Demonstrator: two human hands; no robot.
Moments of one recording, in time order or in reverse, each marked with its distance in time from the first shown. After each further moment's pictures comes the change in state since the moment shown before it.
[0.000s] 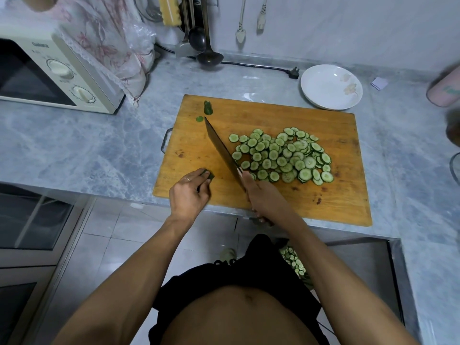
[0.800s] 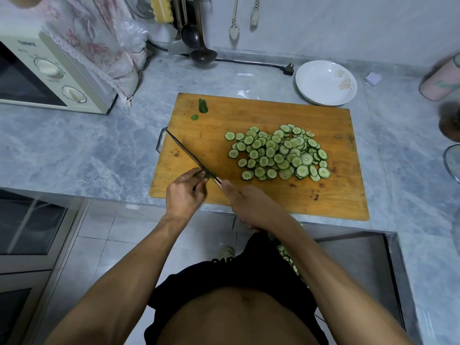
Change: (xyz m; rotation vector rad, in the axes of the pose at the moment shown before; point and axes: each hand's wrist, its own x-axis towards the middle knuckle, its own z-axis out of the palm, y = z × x) left_hand 0.002 -0.007 -0.002 -0.029 -0.040 0.048; right_hand -0.015 -0.018 0.015 -0.111 -0.131 -0.061
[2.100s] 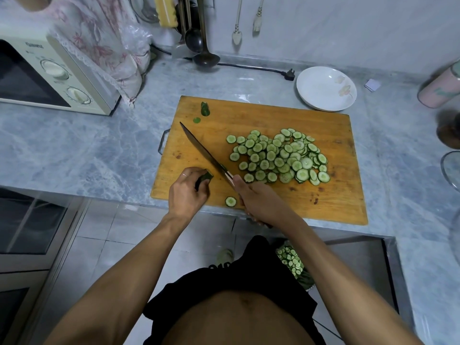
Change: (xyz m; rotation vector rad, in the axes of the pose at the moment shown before) left_hand 0.006 0.003 0.000 0.005 -0.001 -0.018; right_hand 0.004 0.010 -0.015 0.064 0.079 -0.054
